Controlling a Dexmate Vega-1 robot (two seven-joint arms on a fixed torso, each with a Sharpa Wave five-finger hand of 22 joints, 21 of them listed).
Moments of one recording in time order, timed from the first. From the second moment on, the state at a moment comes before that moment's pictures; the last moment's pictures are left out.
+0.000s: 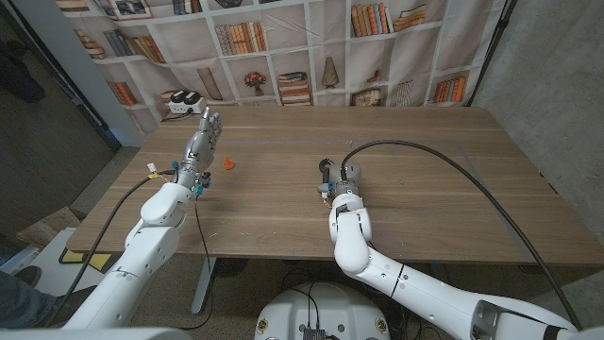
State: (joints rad) left arm 1.11 0.49 0.04 -1.53 -0.54 -0.32 -0.12; left_hand 0.39 0.05 -0.22 0.10 0.35 -0.06 0.06 0.21 0.18 -0.03 0.00 0.22 0.18 -0.08 0.02 0.20 0.18 -0.17 -0.02 0.21 0.18; right arm -0.81 -0.32 -1.03 -1.69 -1.50 -0.99 0.43; right_hand 0.55 -0.04 0.18 -0.18 0.24 0.46 0.15 0.23 0.20 0.60 0.08 0.27 0.18 0.58 0.04 0.22 0.19 0.53 0.02 0.27 0.19
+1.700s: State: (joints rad) left arm 1.07 0.46 0.03 -1.49 -0.55 -0.30 -0.18; left_hand 0.40 0.05 -0.24 0.10 0.35 -0.05 0.06 0.21 0.18 -0.02 0.00 0.21 0.18 -0.07 0.02 0.20 0.18 -0.17 -0.02 0.21 0.18; right arm -0.78 -0.32 -1.01 -1.62 -1.60 -0.97 0.61; right_hand 0.68 -0.03 0.21 -0.17 0.24 0.47 0.13 0.23 0.21 0.61 0.06 0.26 0.18 0.61 0.01 0.21 0.19 0.58 0.01 0.27 0.19
